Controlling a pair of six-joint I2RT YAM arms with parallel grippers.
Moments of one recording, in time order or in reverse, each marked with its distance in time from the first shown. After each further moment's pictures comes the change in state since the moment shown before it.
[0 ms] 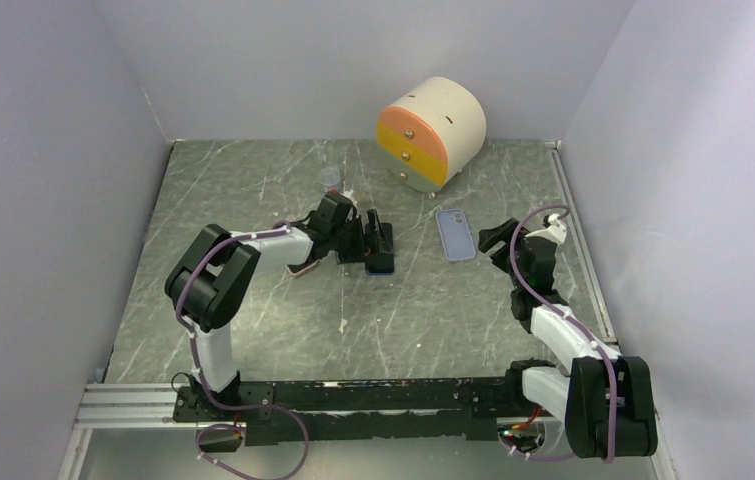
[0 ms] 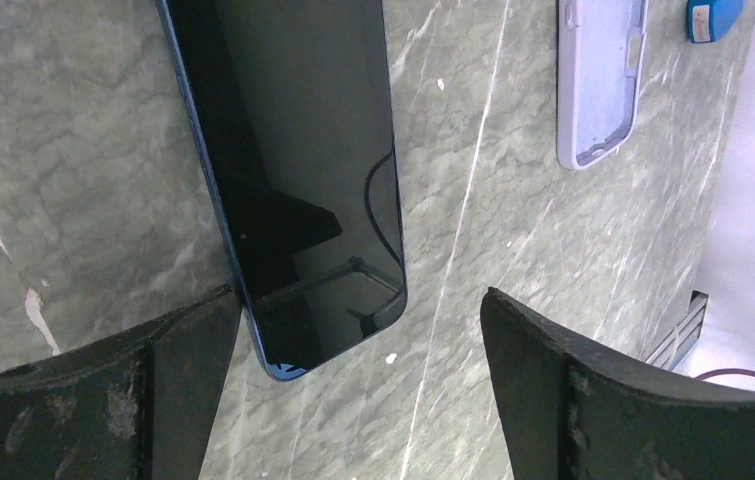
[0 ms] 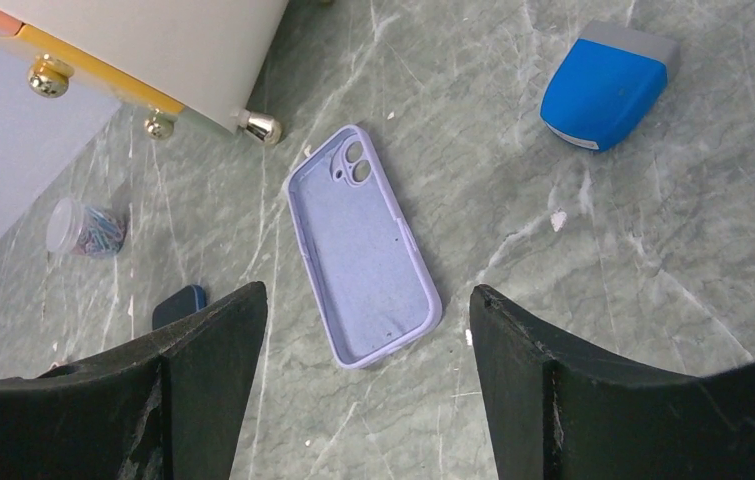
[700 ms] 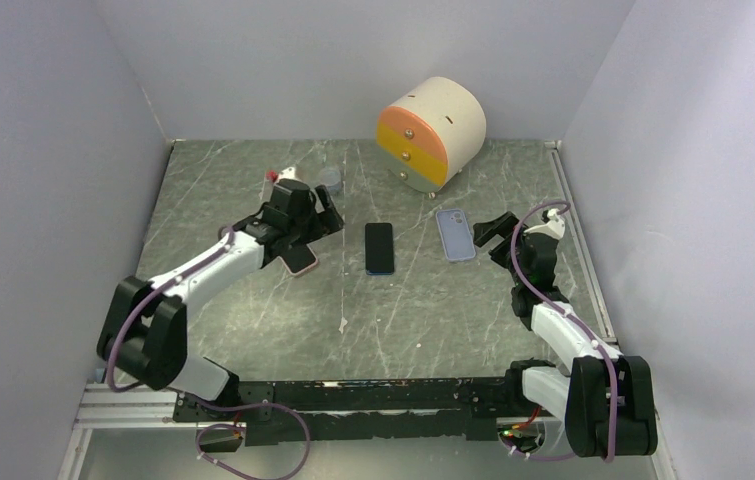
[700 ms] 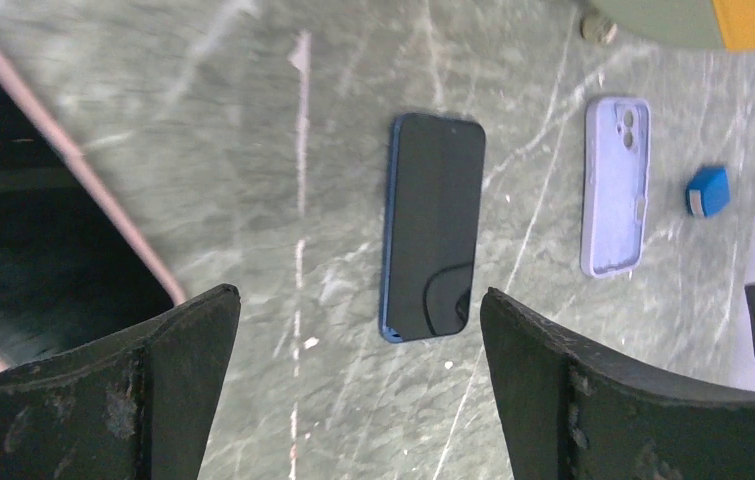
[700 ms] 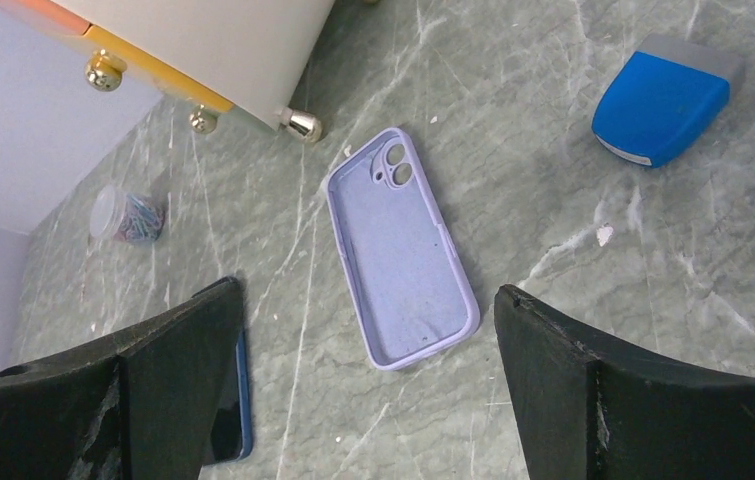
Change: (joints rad) left arm 0.115 -0.408 -0.073 -0.276 -0.374 -0.001; right arm 0.000 0.004 0.027 0.007 -0.060 0.008
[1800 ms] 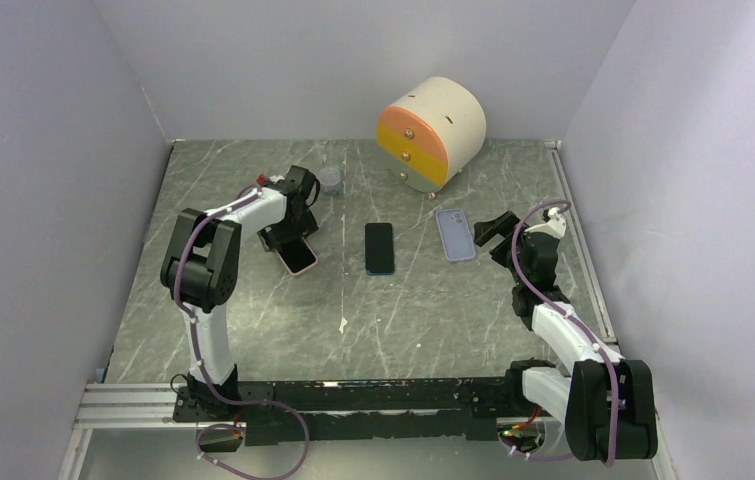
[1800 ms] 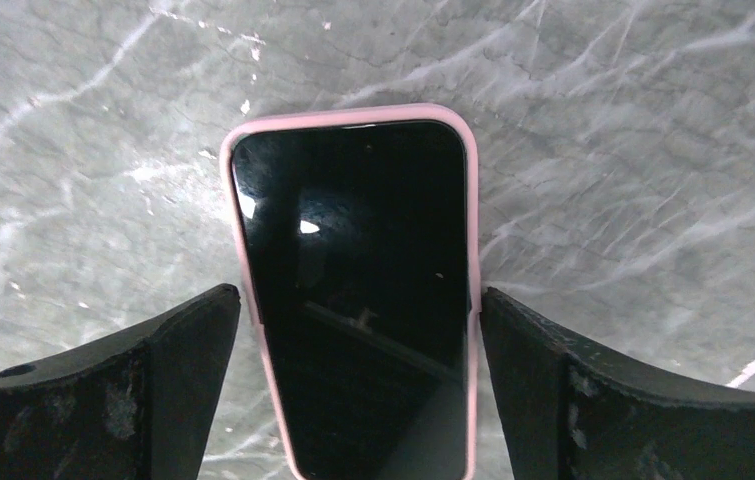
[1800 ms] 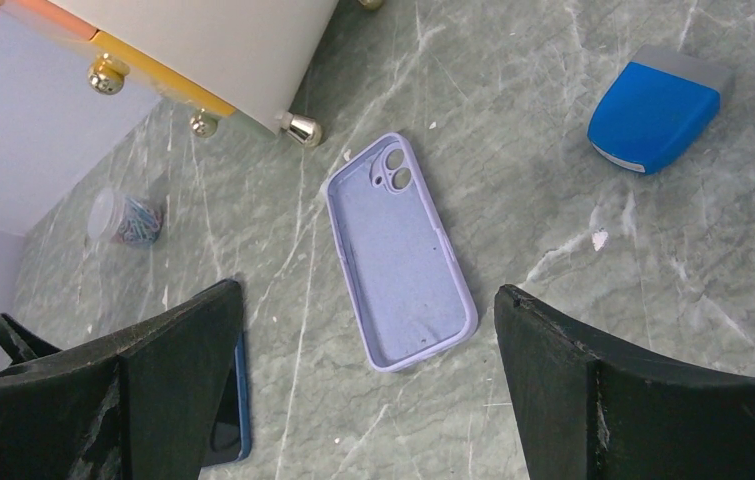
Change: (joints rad) left arm 0.130 0.504 0.367 -0.445 -0.286 -0.046; right arm 0.000 -0.017 0.009 -0.023 0.007 -0.012
